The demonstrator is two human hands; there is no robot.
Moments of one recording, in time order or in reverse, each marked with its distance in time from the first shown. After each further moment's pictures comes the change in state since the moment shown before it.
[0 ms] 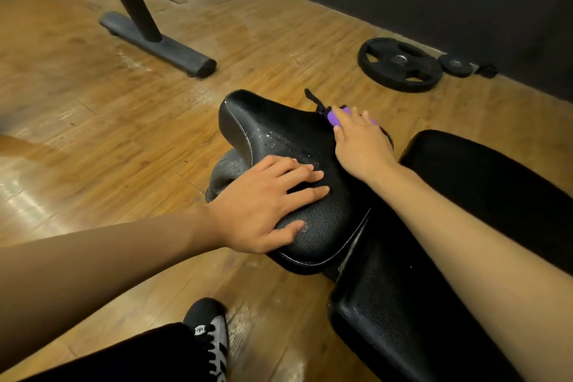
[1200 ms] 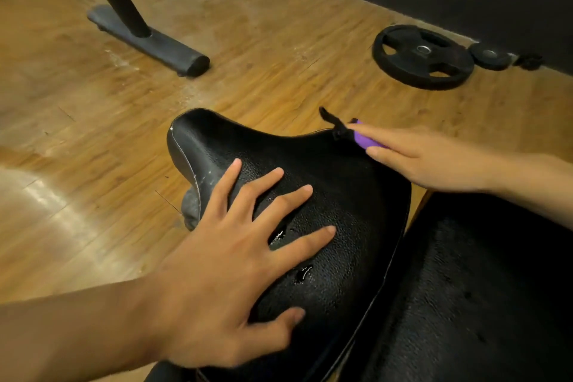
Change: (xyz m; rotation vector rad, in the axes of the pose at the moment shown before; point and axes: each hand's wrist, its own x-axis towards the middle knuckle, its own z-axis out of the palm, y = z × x) left_hand 0.039 0.003 -0.006 0.106 -0.099 -0.247; right_hand 0.075 0.112 -0.028 0.149 -0.355 -0.501
